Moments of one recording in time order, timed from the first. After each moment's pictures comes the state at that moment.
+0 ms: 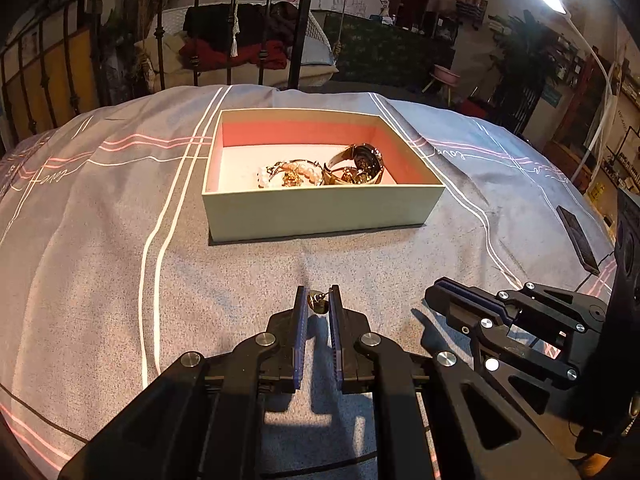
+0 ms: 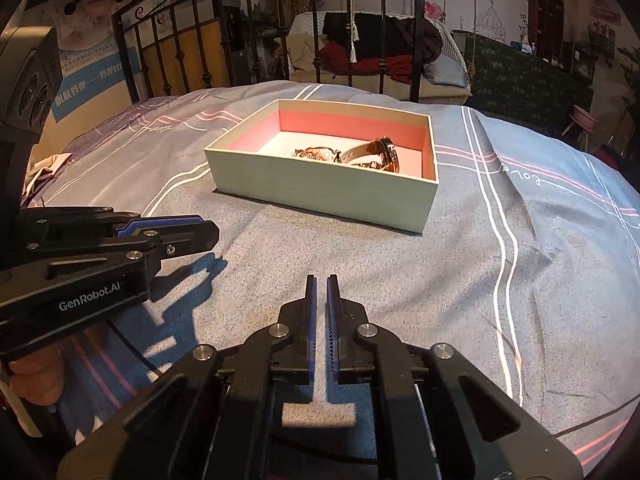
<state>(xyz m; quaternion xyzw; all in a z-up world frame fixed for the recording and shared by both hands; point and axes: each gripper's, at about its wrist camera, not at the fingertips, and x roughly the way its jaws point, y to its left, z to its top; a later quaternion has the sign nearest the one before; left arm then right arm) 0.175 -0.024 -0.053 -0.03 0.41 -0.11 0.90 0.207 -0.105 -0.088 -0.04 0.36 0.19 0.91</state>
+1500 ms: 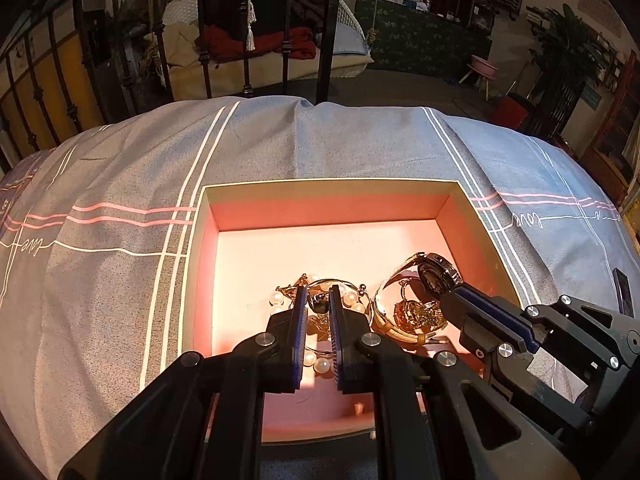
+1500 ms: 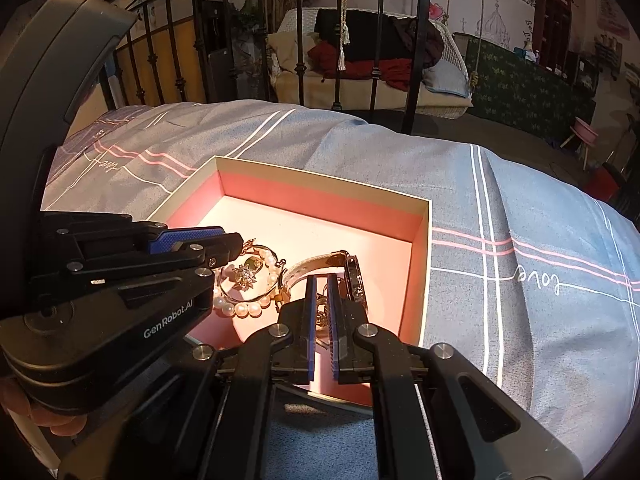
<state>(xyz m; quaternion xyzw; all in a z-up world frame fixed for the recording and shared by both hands) 0.317 -0.031 -0.052 -0.01 0.45 -0.05 0.89 0.344 -0.086 -0.067 -0.06 0.37 0.18 0.91</state>
